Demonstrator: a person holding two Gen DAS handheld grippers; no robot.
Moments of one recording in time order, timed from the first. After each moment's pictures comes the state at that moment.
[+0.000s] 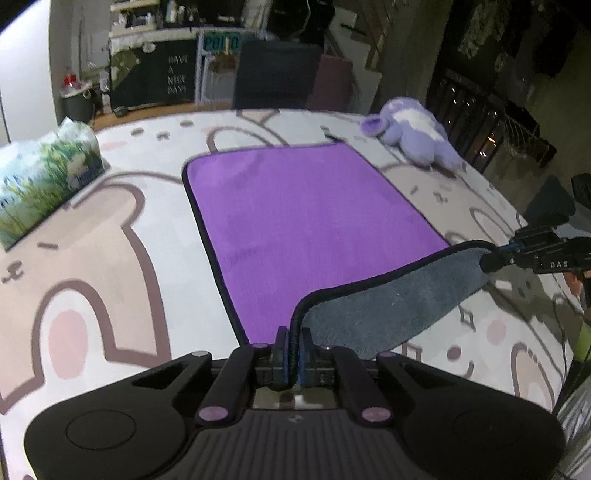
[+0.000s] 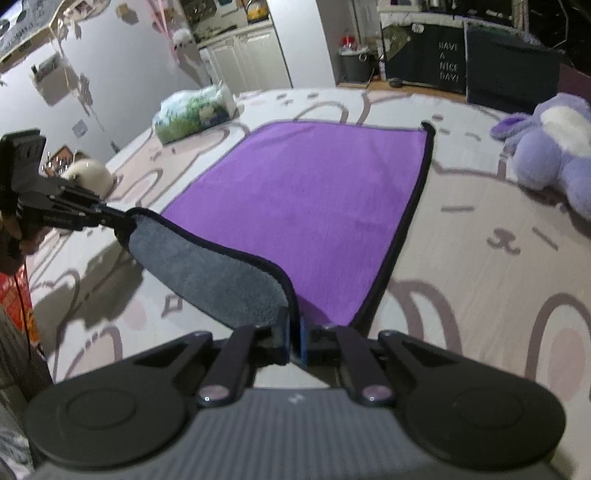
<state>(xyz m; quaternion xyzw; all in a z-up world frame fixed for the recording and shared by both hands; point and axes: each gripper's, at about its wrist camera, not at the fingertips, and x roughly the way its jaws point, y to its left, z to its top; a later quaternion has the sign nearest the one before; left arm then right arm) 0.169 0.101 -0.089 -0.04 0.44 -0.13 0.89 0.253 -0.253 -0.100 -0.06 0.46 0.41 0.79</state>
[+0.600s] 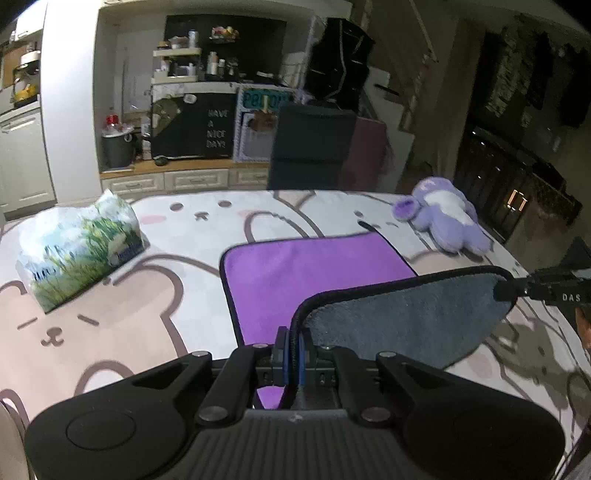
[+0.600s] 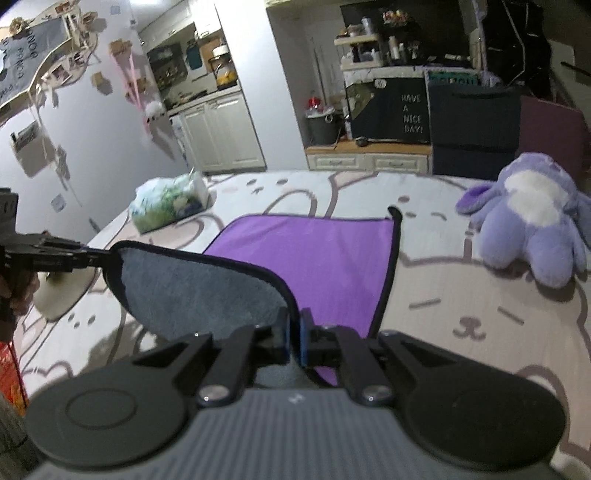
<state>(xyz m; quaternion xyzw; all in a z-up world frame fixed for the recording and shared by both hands) 0.199 0.106 -0.038 -0.06 0.36 -0.06 0.93 0.290 -0.250 -0.056 0.00 0.37 0.36 0.86</state>
